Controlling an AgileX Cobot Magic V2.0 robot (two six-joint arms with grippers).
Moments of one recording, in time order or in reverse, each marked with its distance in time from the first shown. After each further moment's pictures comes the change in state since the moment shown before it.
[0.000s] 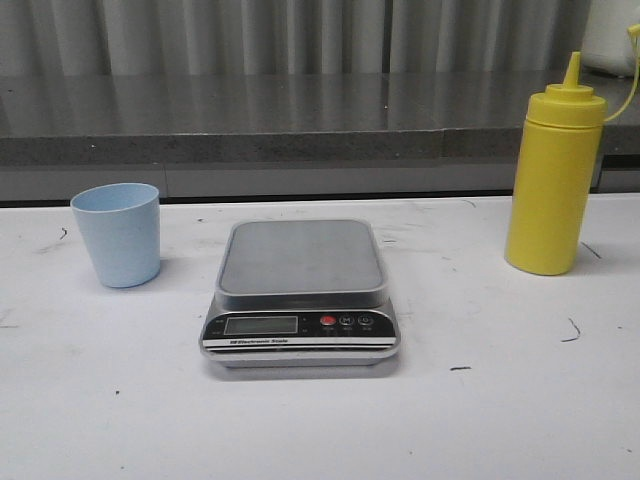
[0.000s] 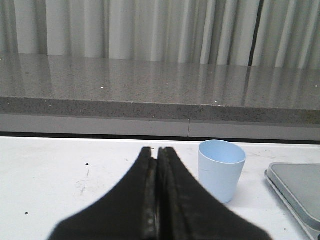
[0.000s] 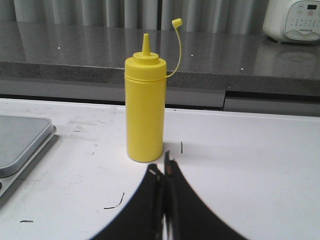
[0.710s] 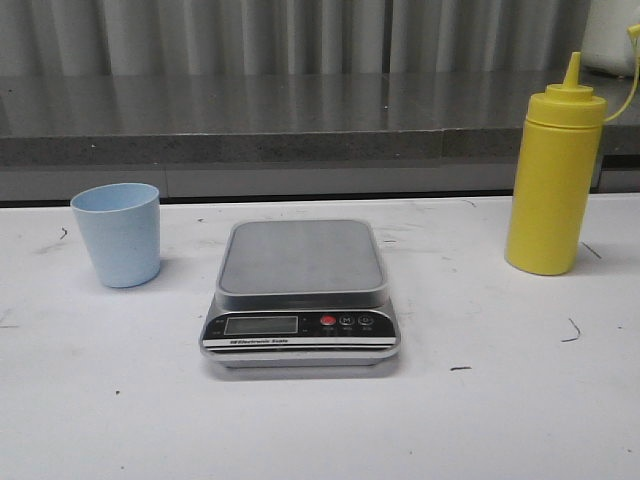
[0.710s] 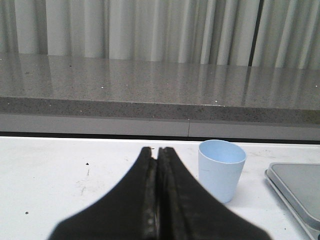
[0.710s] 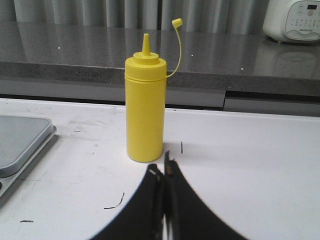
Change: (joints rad) left arm 0.000 0.000 0.000 0.000 0.000 0.000; right arm 0.000 0.000 0.000 0.000 0.000 0.000
